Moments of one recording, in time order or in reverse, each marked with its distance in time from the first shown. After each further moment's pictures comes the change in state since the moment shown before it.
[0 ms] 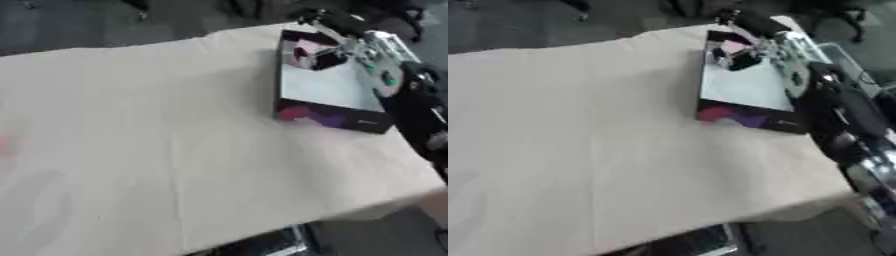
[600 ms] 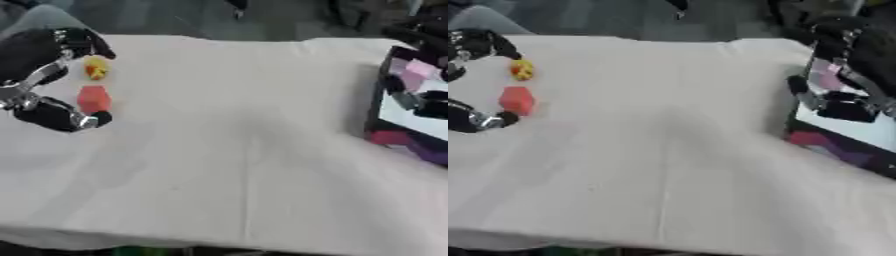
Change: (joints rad) left arm -0.172 0.232 -0.039 0.044 -0.495 0.062 -0.404; right arm 0.098 0.038 0.085 -0.360 -0.028 -0.104 0.012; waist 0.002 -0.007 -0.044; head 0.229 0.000
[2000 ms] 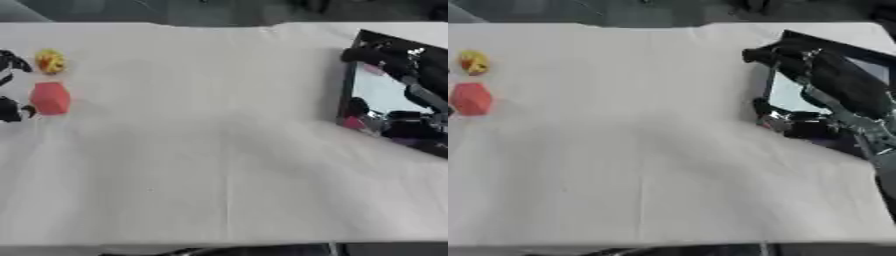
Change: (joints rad) left arm -0.100 -0.071 0.013 0.575 -0.111 0.156 0.098; right arm 0.033 0.070 0.015 -0.018 -0.092 -0.006 0.070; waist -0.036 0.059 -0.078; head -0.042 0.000
